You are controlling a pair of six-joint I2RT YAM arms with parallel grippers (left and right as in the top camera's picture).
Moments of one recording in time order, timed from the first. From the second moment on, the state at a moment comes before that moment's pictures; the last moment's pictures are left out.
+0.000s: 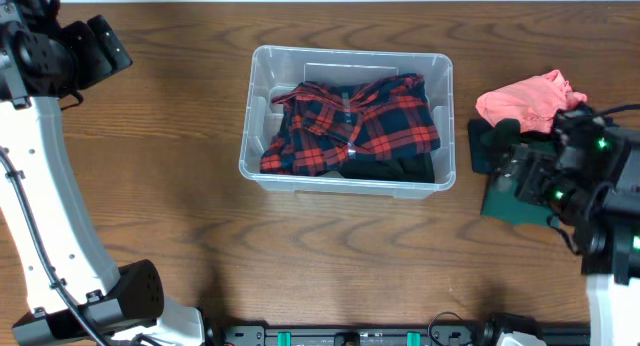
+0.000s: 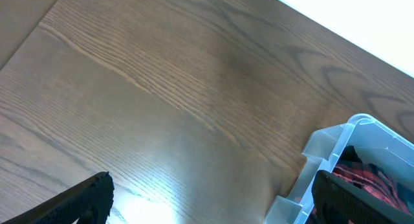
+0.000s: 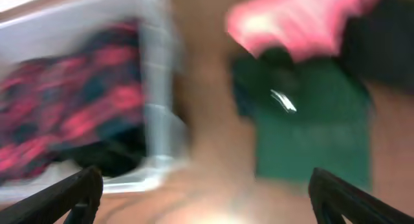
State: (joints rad) left arm 0.26 1.71 2.23 -1.47 -0.06 -0.25; right arm -0.21 0.99 1.09 -1.00 -0.17 0.24
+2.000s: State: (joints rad) left arm 0.26 1.71 2.23 -1.47 -0.05 -0.25; right arm -0.66 1.34 0.36 0.03 -0.28 0.35
